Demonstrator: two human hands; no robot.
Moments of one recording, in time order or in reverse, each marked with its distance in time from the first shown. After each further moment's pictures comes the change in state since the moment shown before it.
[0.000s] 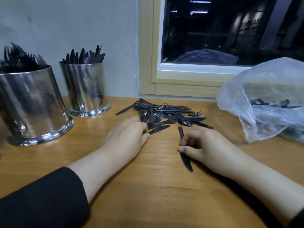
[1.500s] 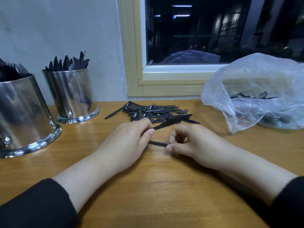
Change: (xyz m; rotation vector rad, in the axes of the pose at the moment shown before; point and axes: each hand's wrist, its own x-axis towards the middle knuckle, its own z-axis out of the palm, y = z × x) left_hand -0.021 0.023 -0.015 -0.345 0.066 0.246; right_hand -0.015 -0.019 -0.013 0.192 -0.052 -0.014
